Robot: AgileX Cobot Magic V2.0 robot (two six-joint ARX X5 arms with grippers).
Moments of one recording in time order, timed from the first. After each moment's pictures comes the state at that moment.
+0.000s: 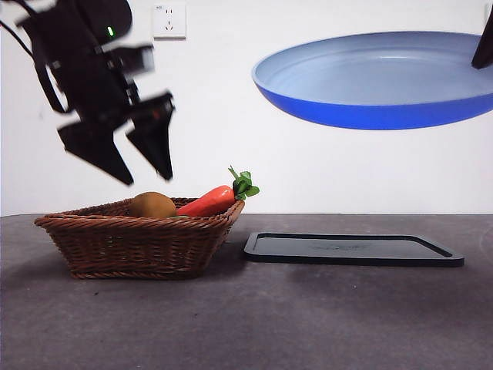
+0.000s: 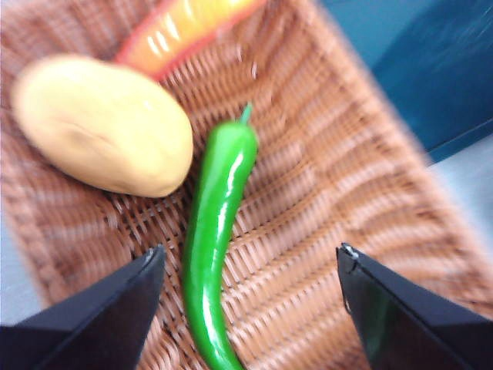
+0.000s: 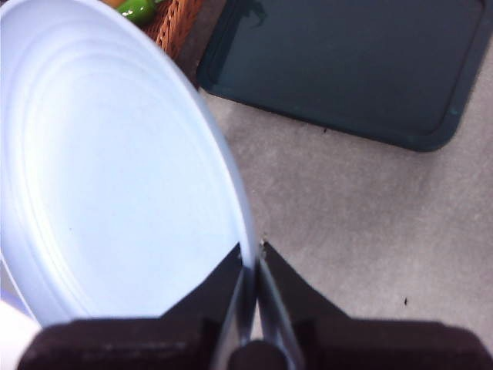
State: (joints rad) left arm -0.34 1.70 1.27 -0.52 0.15 0.09; right arm 0.16 1.01 1.04 -0.95 -0.38 0.00
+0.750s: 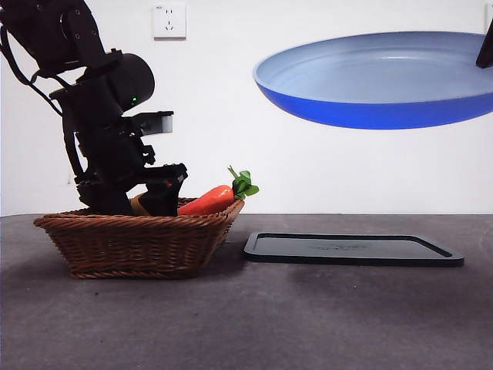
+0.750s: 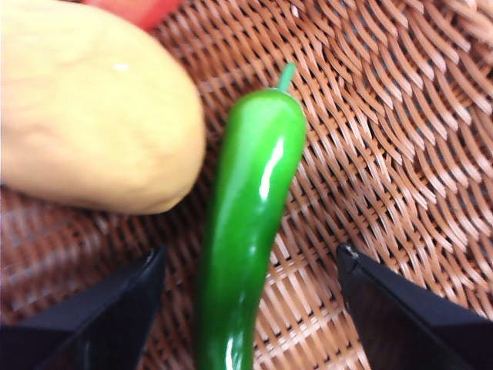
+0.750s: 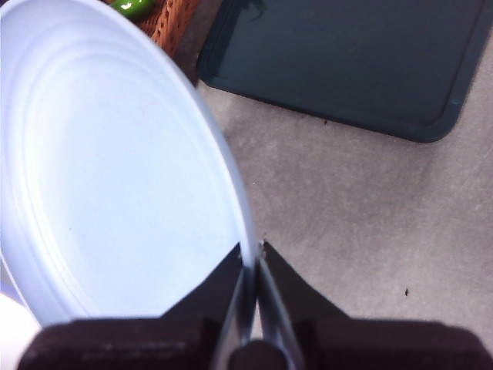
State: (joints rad) left arm -0.35 1.89 1.27 -0.39 0.08 0.13; right arm 0.16 1.00 1.04 -0.97 -0.38 0.00
